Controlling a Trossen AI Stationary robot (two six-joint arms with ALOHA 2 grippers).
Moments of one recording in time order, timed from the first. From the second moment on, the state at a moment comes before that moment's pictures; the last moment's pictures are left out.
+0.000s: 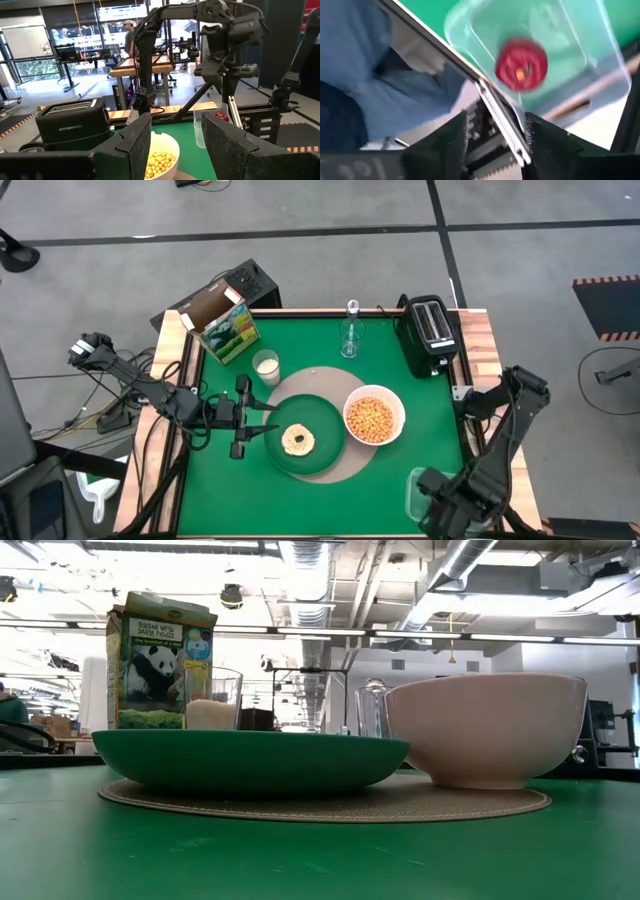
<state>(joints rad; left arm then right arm) -0.49 0.98 0.67 0.35 -0.47 0.09 0.94 1.71 1.64 -1.32 -0.21 1.78</state>
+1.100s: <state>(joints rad) -0.49 0.98 0.67 0.35 -0.42 0.12 0.97 1.76 1.60 -1.30 -0.19 1.86</state>
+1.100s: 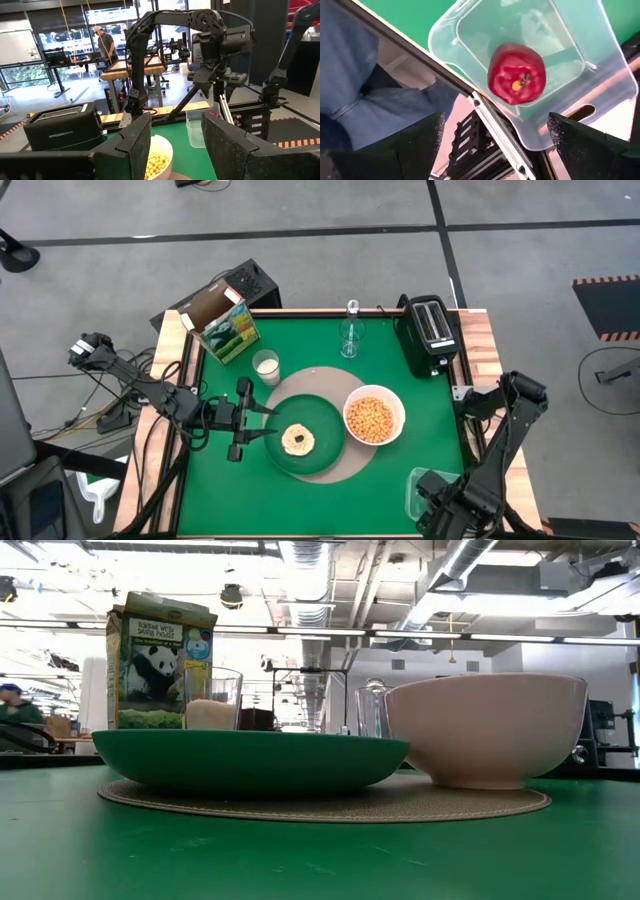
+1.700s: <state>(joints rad) -0.49 0.98 0.67 0.35 -0.37 0.12 1.02 1.76 1.58 -1.39 -0.10 1.81</state>
